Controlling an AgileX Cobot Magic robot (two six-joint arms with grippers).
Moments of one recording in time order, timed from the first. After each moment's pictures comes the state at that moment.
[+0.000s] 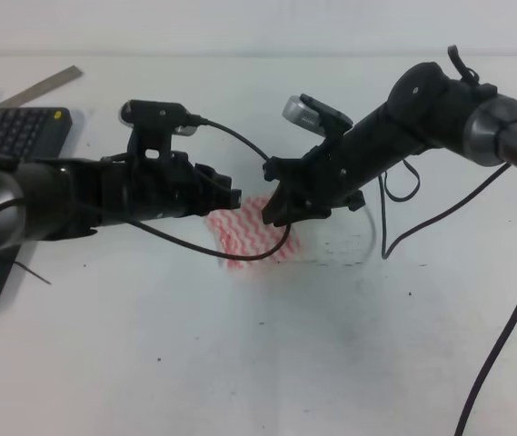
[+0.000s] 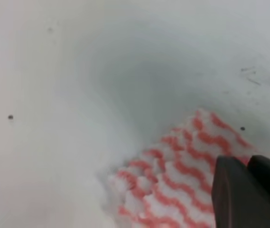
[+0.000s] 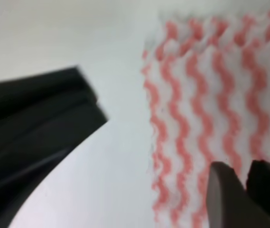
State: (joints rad) left arm -0.37 1.87 -1.11 -1.74 0.31 1.65; right arm 0.39 2.26 -1.84 0.76 0.98 -0.19
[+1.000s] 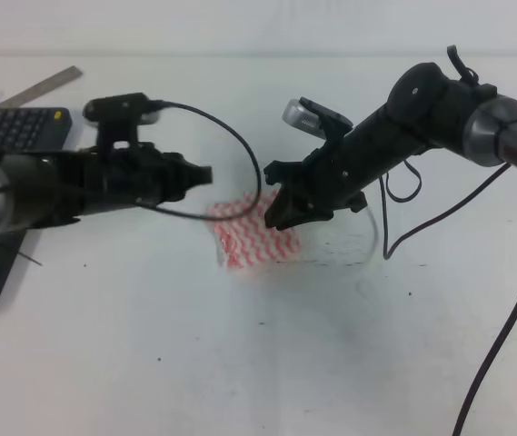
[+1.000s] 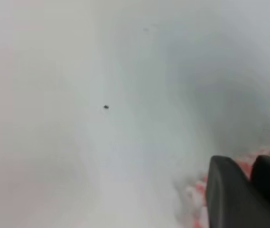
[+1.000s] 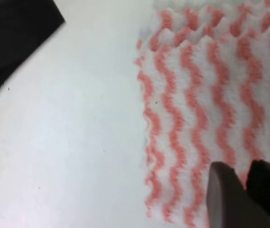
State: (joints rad) left arm -0.30 1.92 -1.16 -1.74 0.34 1.48; right arm 0.38 2.26 -1.84 0.74 1.01 -0.19
